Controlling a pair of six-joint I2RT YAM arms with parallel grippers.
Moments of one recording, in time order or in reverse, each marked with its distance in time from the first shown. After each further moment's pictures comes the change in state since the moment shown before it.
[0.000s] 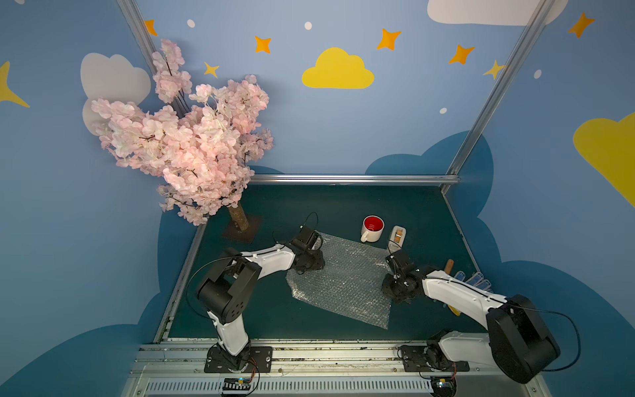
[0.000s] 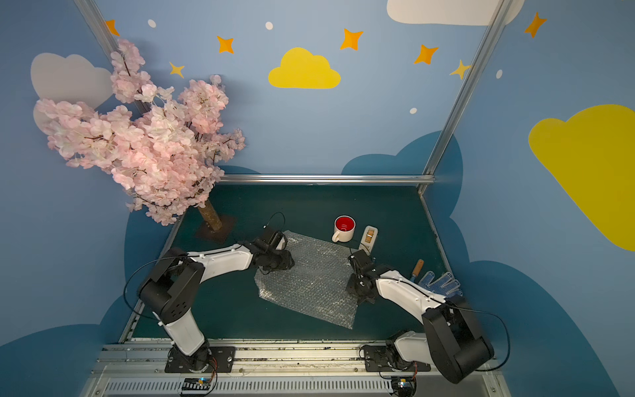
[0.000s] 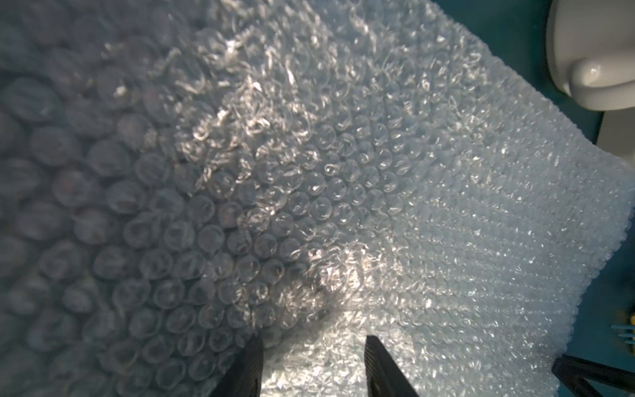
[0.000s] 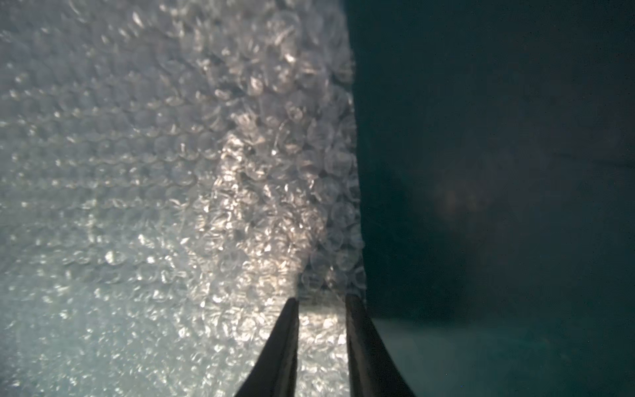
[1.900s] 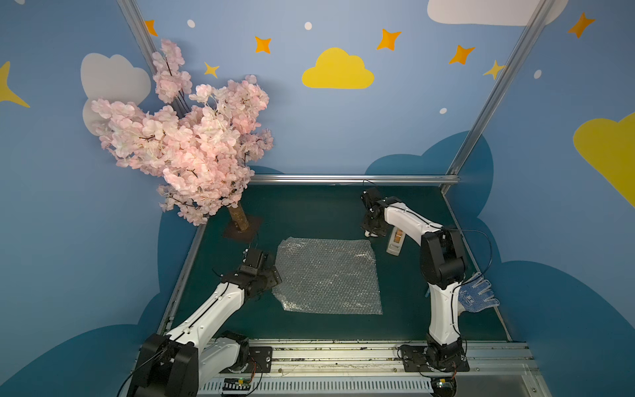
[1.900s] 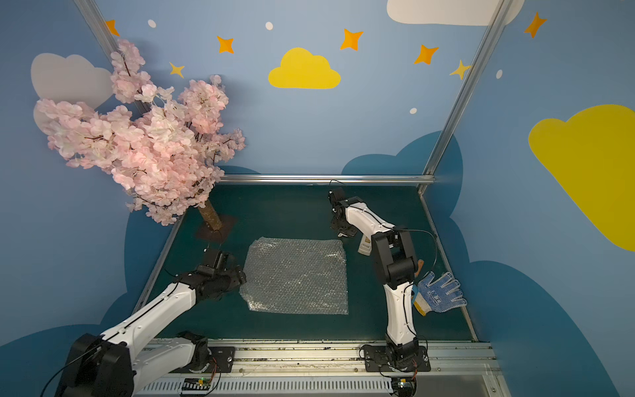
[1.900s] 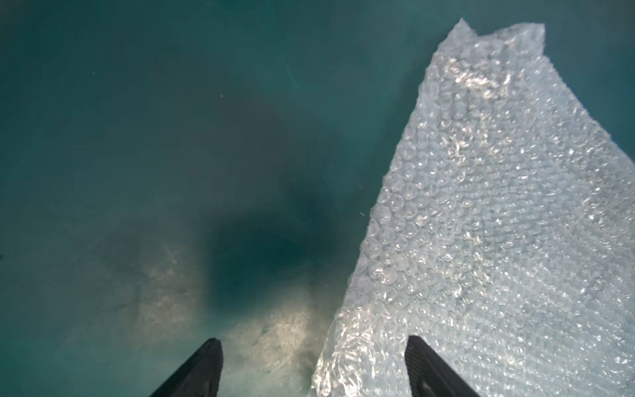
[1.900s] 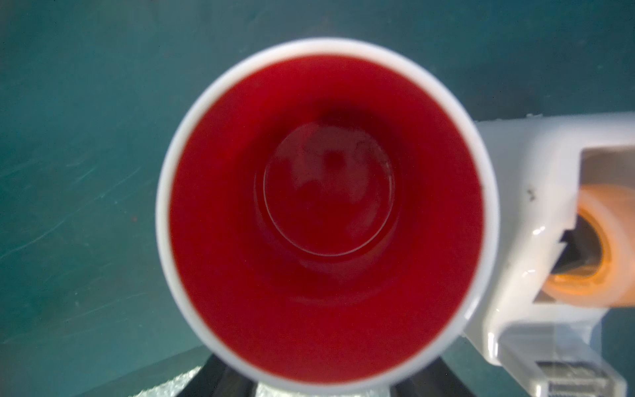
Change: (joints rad) left arm 0.292 -0.643 -0.407 -0.260 -0.189 -0.103; right arm -0.105 0.793 1.096 -0.264 0.249 -0.066
